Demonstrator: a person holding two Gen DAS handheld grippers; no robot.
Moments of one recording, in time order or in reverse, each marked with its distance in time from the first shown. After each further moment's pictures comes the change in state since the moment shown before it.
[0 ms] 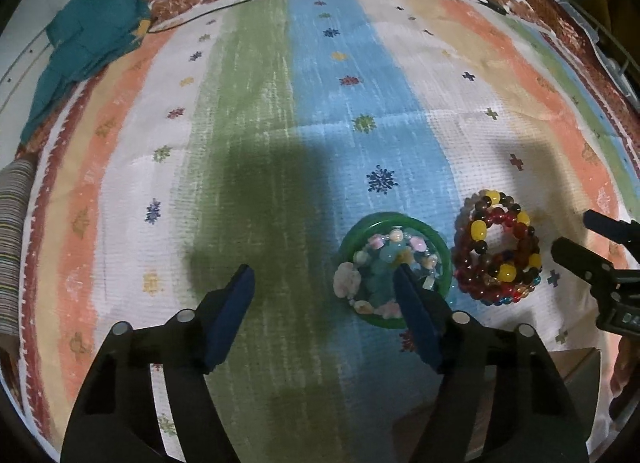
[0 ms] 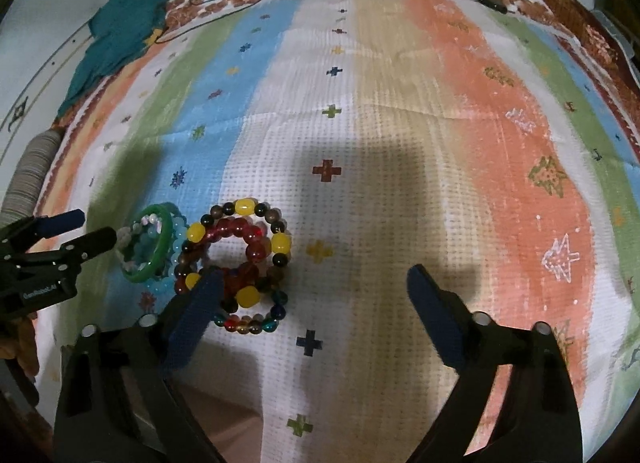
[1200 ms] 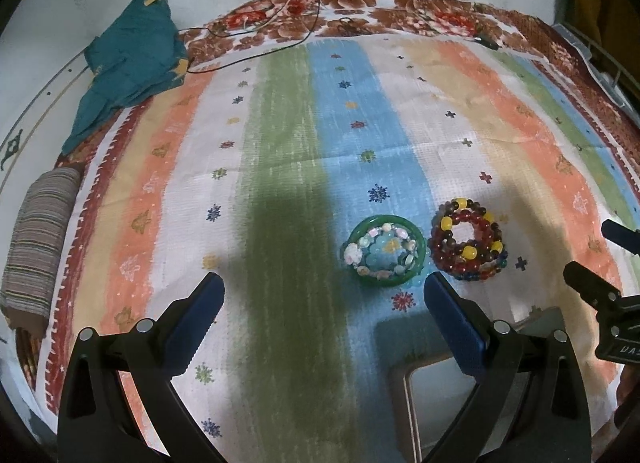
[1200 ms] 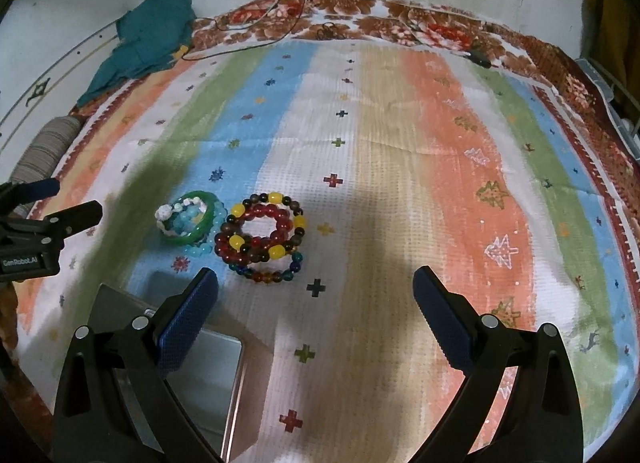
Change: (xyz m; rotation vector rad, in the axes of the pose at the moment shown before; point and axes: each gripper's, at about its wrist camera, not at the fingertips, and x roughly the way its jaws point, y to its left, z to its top) left arm -0.080 -0.004 -0.033 -0.010 -0.151 0.080; right arm -0.074 0.020 -0.039 -0.099 -0.147 -0.066
